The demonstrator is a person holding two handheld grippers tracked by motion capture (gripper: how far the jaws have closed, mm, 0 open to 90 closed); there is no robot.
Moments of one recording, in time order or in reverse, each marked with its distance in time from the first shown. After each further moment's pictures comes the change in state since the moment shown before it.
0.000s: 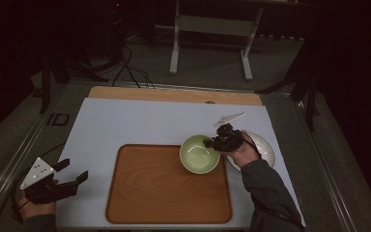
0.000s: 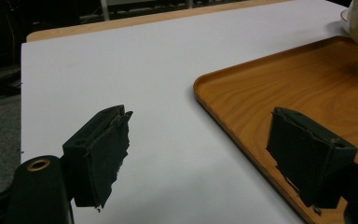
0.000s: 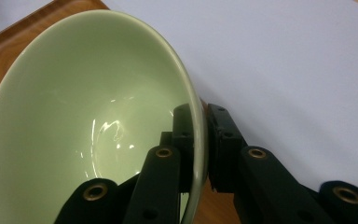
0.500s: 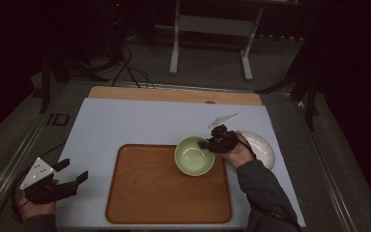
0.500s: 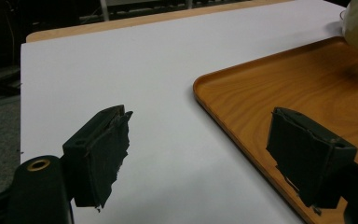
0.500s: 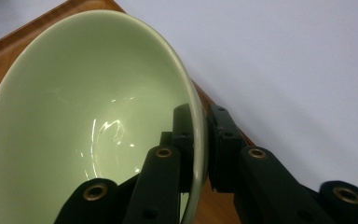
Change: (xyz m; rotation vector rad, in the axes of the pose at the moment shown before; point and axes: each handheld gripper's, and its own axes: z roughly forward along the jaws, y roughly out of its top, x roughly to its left) left arm 0.000 0.000 0.000 -0.003 -0.002 0.000; right arm 0.011 0.005 0.010 0.000 0.025 -0.022
